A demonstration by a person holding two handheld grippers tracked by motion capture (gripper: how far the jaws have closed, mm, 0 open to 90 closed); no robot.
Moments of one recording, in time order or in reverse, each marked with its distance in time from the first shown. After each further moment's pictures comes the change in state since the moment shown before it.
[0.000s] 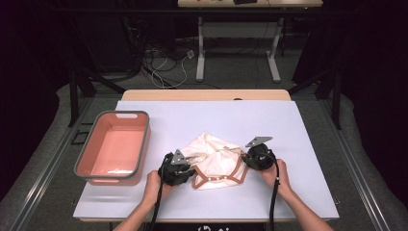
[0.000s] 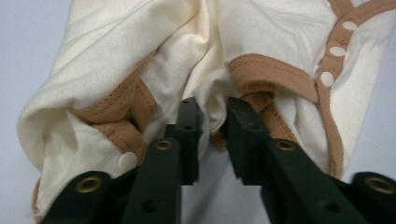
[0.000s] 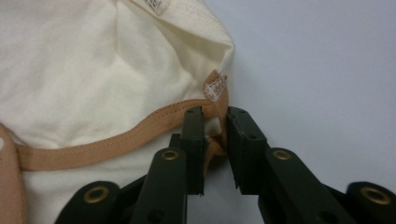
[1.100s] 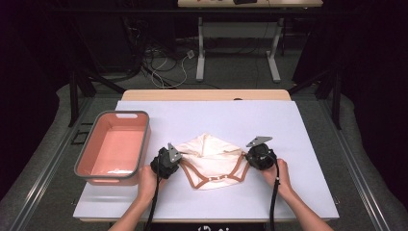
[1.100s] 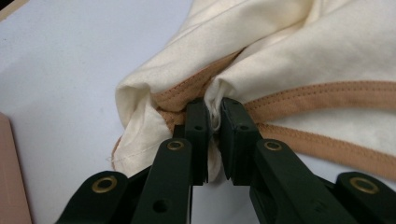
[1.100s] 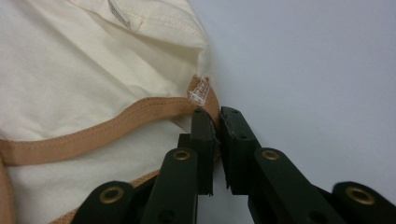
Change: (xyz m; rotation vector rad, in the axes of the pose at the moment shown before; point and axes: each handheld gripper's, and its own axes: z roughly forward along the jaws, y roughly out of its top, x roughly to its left) left arm 0.022 0.000 -0.002 0.029 0.352 0.042; right arm -0.002 0.000 -0.001 0.014 -0.058 -0.001
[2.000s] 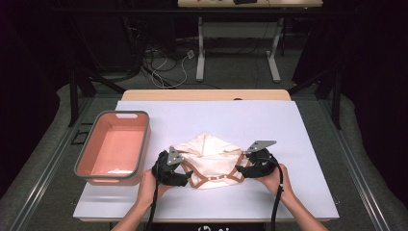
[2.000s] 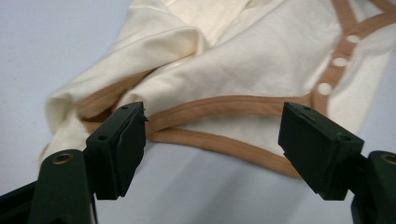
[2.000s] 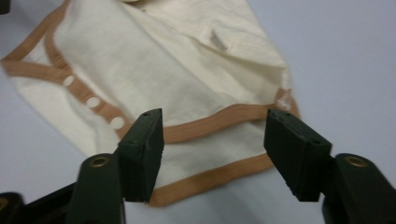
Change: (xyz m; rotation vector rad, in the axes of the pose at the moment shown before) left arm -0.021 0.007 -0.037 -0.047 -0.229 -0.033; right arm 0.025 -0.002 -0.034 -0.068 0.186 -0.032
